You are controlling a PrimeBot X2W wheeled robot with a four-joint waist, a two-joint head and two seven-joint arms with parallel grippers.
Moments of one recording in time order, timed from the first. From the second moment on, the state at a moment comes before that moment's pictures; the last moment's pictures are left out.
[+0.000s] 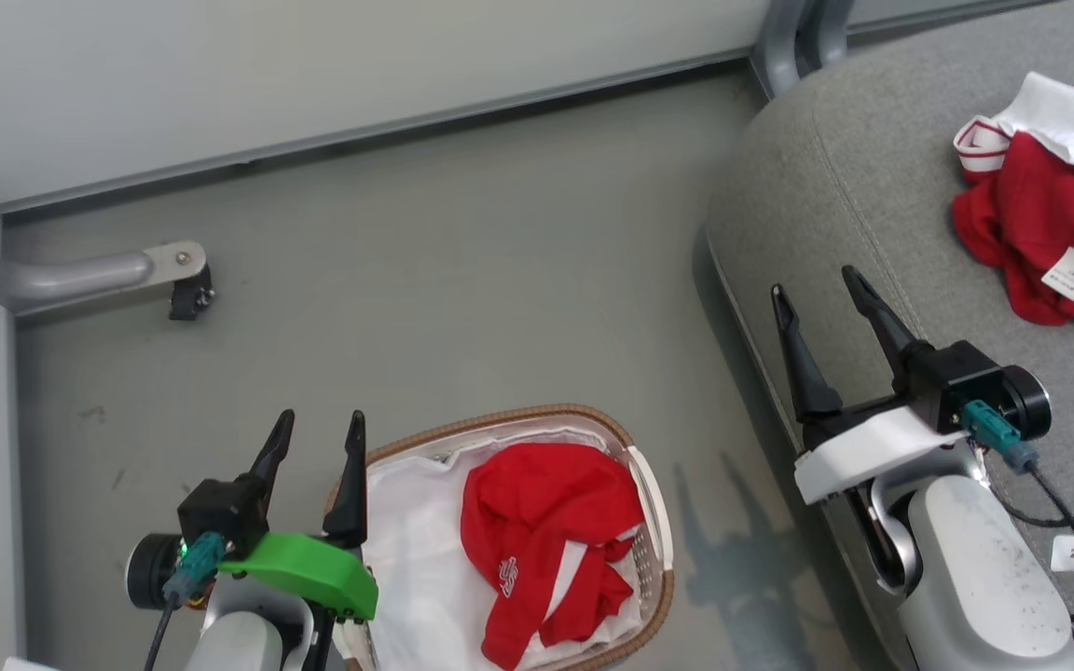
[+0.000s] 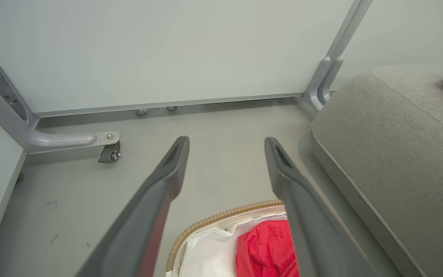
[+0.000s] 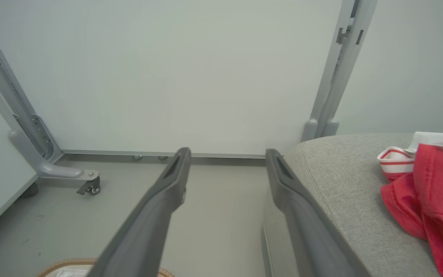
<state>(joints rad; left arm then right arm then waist) -0.17 0.08 -0.19 0.40 -0.29 -0.13 -0.26 -0.33 -0.05 0.08 0.28 0.09 0.13 -0.26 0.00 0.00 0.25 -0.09</state>
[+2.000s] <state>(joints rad) -0.74 0.36 -1.16 0.84 -0.81 -0.13 -0.26 -0.57 -0.05 0.20 0.09 0.30 0.13 -0.26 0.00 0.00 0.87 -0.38</state>
